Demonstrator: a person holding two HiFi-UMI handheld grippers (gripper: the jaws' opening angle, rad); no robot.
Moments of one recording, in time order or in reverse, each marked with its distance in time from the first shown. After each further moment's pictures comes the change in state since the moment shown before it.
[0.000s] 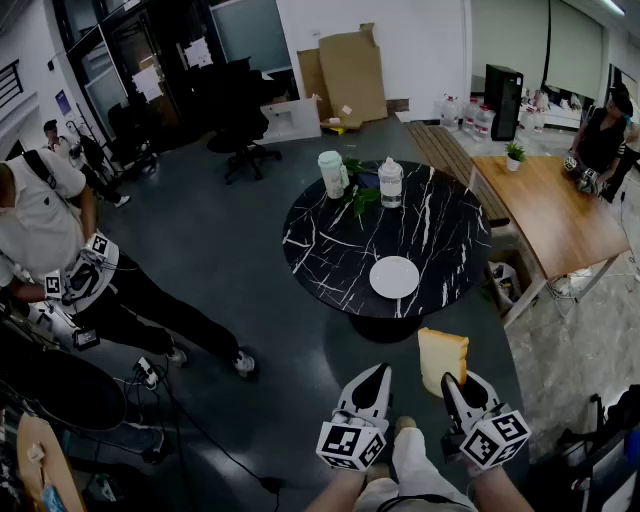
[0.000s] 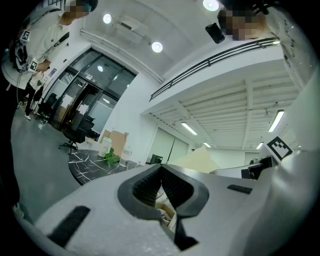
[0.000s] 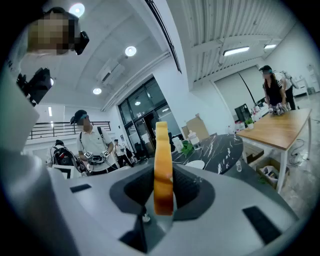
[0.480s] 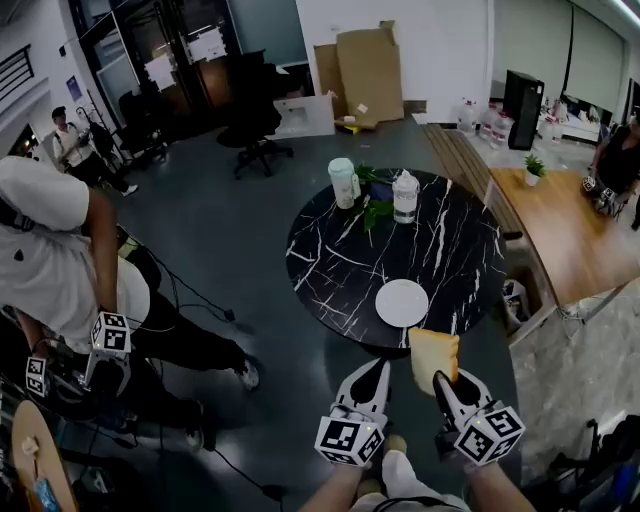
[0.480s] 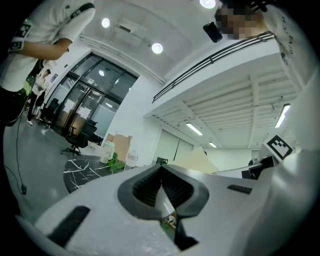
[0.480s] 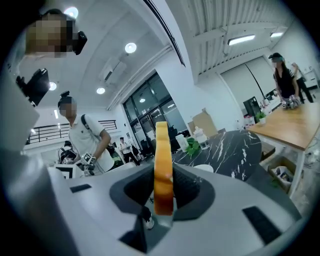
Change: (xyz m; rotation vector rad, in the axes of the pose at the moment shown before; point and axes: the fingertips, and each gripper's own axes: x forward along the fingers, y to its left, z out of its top) left arm 0.086 0.055 0.009 0.032 -0.021 0.033; right arm 0.099 -0.037 0.016 0.015 0.040 0.077
